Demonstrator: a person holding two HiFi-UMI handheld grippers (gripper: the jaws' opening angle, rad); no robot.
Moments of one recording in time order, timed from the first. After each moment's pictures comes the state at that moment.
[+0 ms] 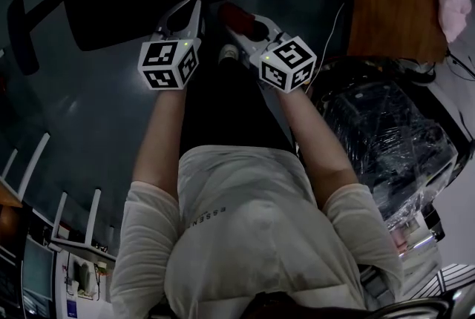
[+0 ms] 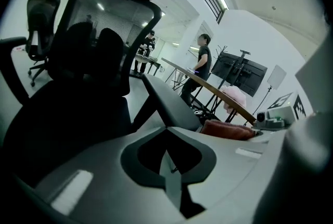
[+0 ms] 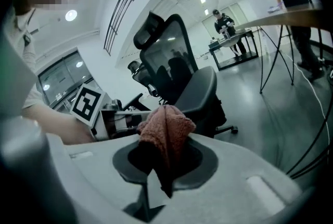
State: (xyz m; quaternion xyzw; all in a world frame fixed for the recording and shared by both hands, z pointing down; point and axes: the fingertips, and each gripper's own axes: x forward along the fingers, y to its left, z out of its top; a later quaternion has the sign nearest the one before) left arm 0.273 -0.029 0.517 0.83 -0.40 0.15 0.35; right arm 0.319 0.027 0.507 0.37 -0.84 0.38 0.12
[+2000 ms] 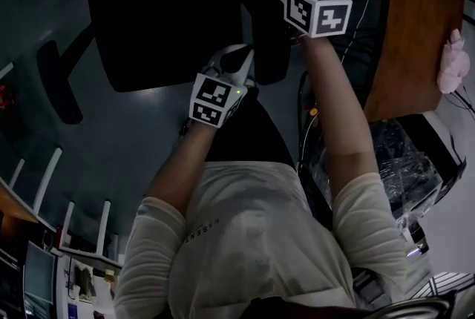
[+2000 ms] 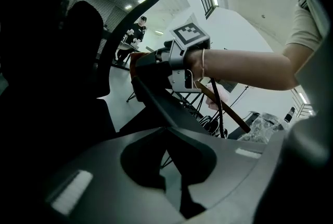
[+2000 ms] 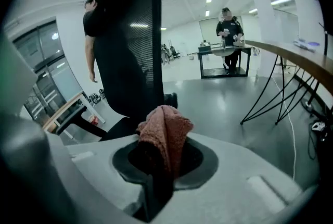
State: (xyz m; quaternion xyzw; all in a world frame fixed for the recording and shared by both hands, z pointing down) left arm 0.288 -0.100 0.524 0.87 -0.26 0.17 0.37; right arm 0.319 -0.298 0.511 0.47 -0.78 0.33 0.24
